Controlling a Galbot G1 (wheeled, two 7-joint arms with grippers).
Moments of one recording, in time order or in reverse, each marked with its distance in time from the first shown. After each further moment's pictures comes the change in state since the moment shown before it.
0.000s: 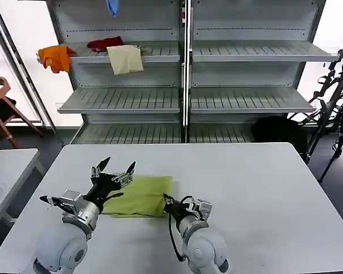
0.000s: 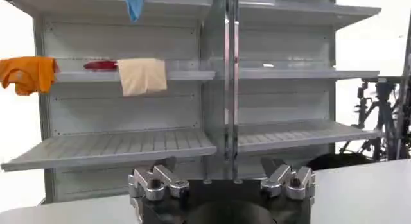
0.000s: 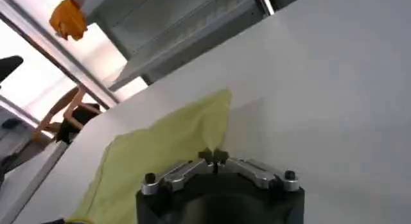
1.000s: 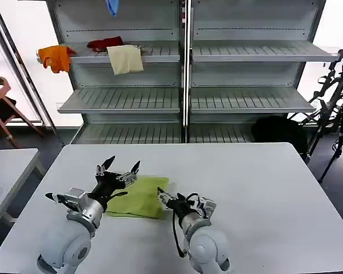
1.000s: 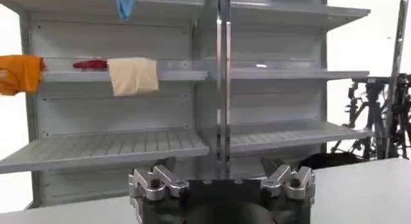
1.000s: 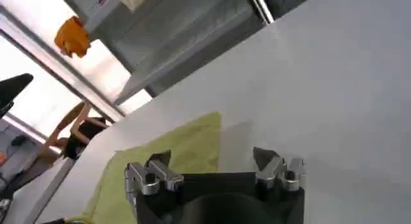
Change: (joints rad) left arm -0.032 0.015 0.035 0.011 -0.016 0.000 -0.006; right arm -0.005 0.062 0.037 -0.028 -0.027 0.006 -0.056
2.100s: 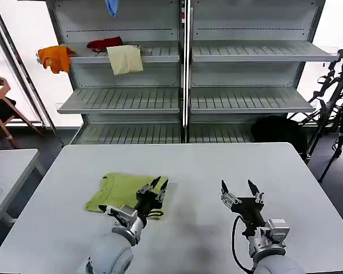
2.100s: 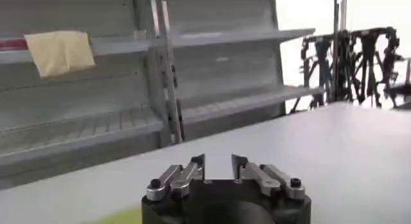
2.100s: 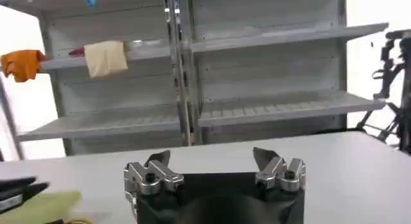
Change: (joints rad) left arm -0.045 -0.137 0.283 0.141 0.280 -0.038 0.046; right arm -0.314 -0.156 0.357 0.359 -0.526 0.097 -0.321
